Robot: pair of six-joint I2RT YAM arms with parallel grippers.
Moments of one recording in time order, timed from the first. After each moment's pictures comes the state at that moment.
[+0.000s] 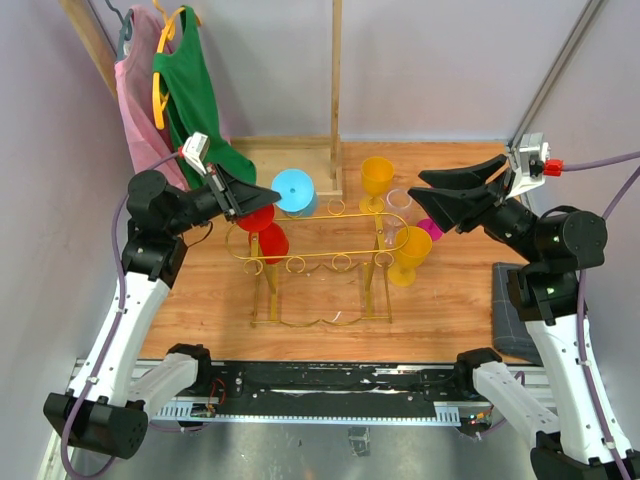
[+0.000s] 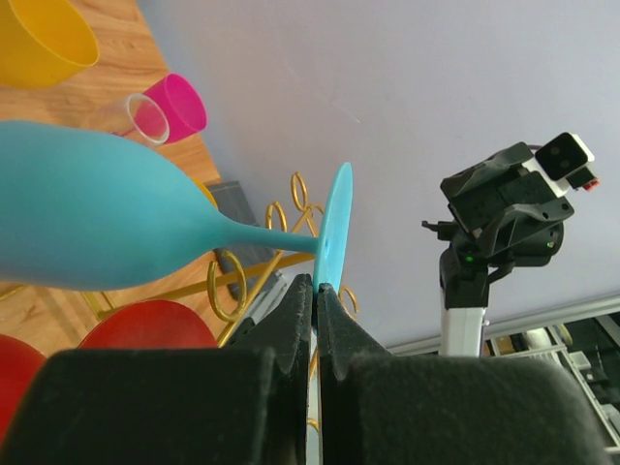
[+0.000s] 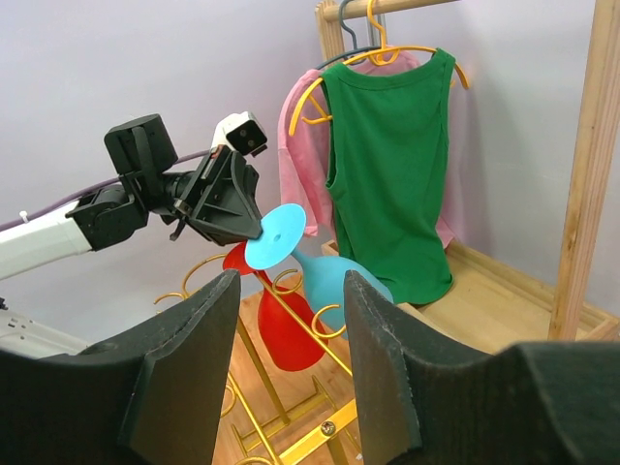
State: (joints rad) left arm -0.17 0.95 1.02 0.01 0.83 -1.12; right arm 0.21 0.78 1.10 0.17 -0.74 0.55
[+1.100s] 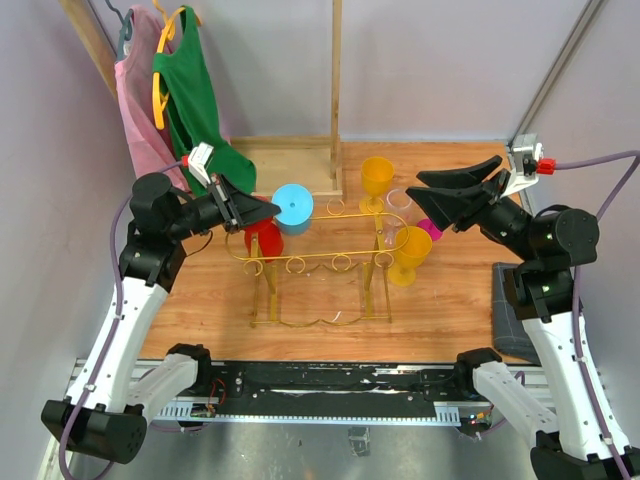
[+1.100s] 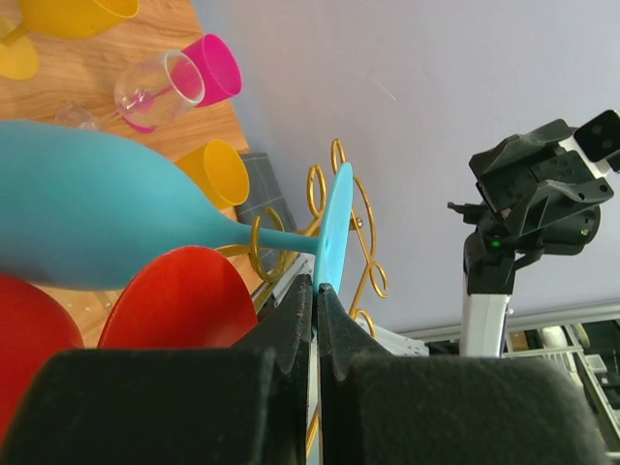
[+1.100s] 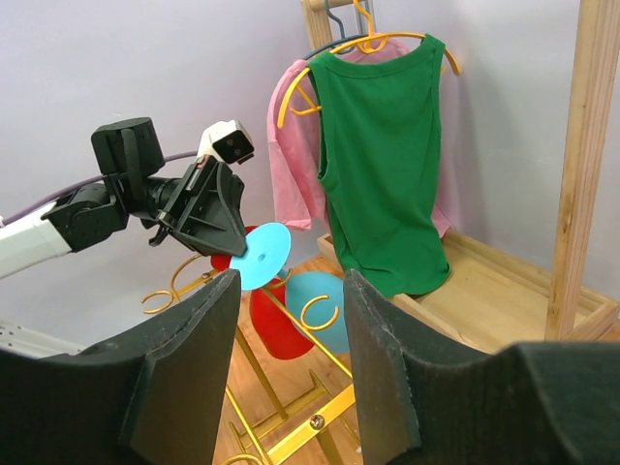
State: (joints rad) left arm -0.18 0.93 1.02 -0.17 0.82 -1.02; right arm 0.21 0.78 1.07 0.18 -0.73 0.55
